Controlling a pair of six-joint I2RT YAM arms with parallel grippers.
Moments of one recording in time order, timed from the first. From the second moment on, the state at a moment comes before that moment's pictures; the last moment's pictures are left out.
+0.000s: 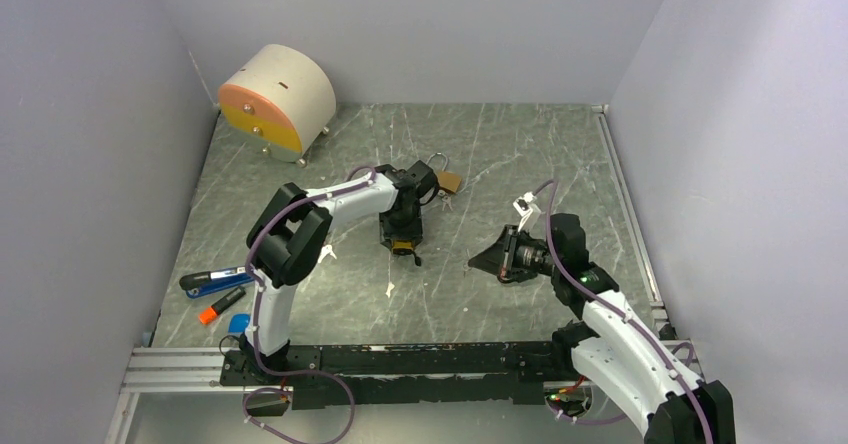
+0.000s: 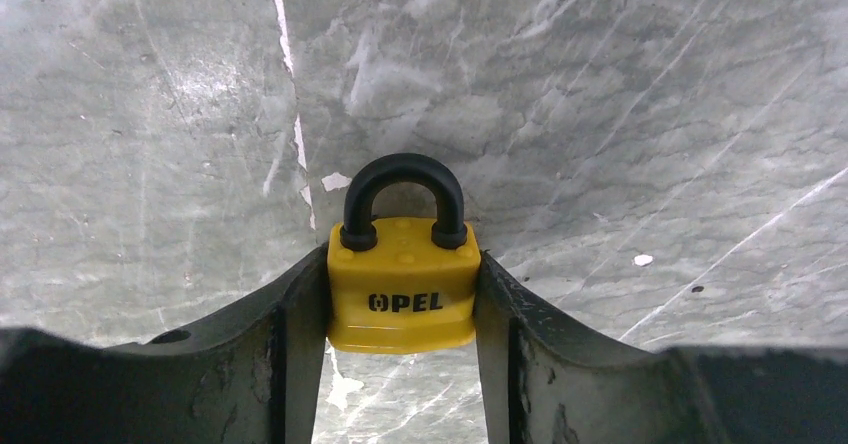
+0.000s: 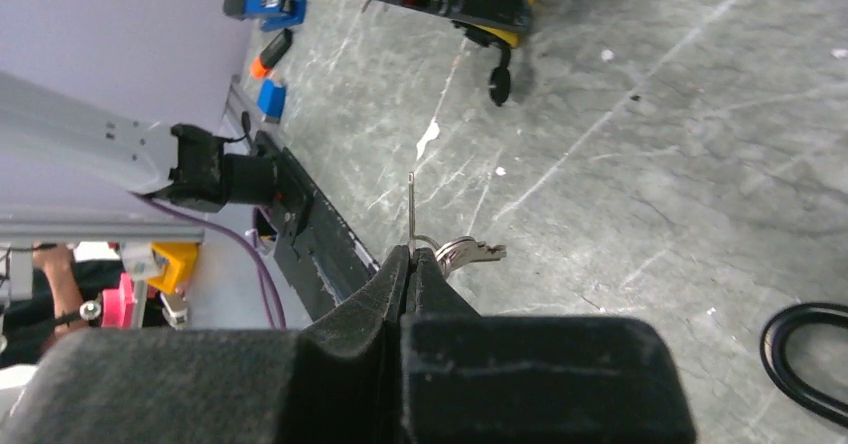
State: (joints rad) left arm -0.74 2.03 1.48 -0.84 -0.10 -0.81; right arm 0.32 0.75 0.38 -0.14 -0.67 0.61
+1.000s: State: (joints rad) left arm -0.67 1.72 1.39 -0.70 0.15 -1.15; right arm 0.51 1.01 0.62 -0.08 -0.73 0.60
